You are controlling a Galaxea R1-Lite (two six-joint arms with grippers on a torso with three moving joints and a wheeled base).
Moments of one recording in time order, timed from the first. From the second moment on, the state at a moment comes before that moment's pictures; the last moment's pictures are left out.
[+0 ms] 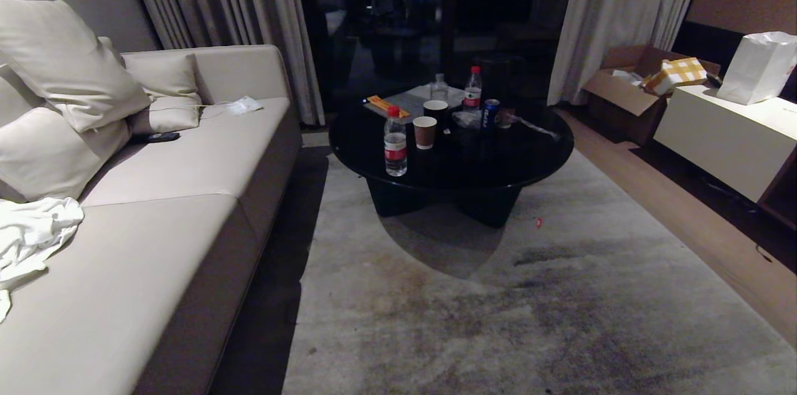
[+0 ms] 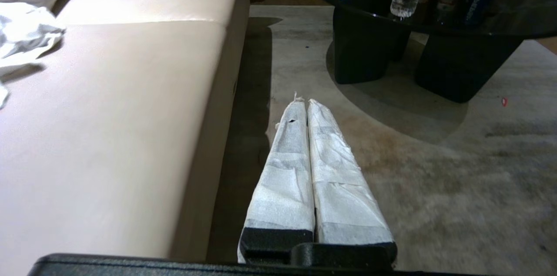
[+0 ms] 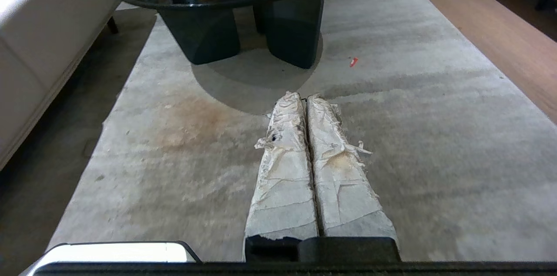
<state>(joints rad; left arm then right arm) 0.00 0.00 0.00 0.00 0.04 -0.01 0.01 0.00 -0.03 0.09 0.00 0.05</state>
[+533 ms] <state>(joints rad) 0.00 0.00 0.00 0.00 0.04 -0.01 0.01 0.00 -0.03 0.09 0.00 0.05</state>
